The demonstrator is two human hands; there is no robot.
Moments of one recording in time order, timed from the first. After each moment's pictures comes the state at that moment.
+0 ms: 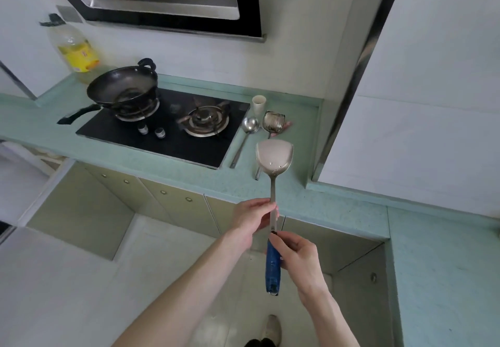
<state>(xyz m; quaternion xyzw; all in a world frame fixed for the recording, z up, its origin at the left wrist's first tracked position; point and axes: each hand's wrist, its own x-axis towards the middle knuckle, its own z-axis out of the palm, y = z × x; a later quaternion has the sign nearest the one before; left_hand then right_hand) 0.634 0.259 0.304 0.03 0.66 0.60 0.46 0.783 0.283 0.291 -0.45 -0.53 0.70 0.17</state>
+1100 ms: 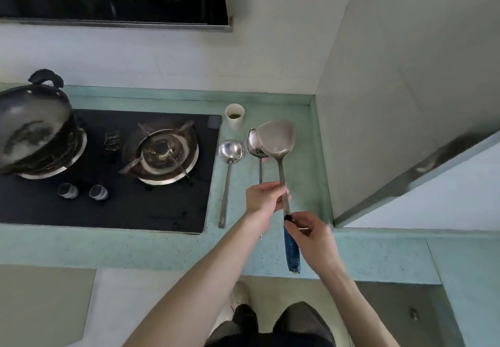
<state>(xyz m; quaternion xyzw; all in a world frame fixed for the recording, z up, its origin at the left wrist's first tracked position) 0.423 0.495 0.233 0.02 0.63 0.57 0.52 0.576 0.487 0.216 -0.56 -0.61 0.54 0.17</state>
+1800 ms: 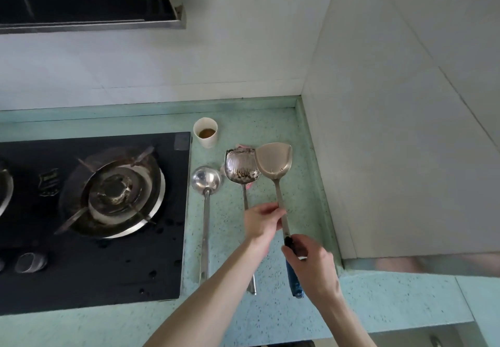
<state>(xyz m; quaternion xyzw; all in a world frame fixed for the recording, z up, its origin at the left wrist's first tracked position) 0.403 0.590 0.132 0.04 0.66 0.52 0.54 0.549 0.558 0.128 -0.60 -0.67 0.41 0.15</state>
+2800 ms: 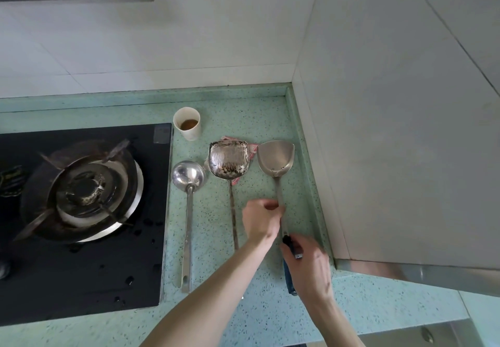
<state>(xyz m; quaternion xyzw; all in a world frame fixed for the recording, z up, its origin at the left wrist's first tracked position) 0.423 0.613 0.096 0.20 0.77 0.41 0.45 0.559 0.565 0.088 -0.64 -0.68 0.33 0.14</state>
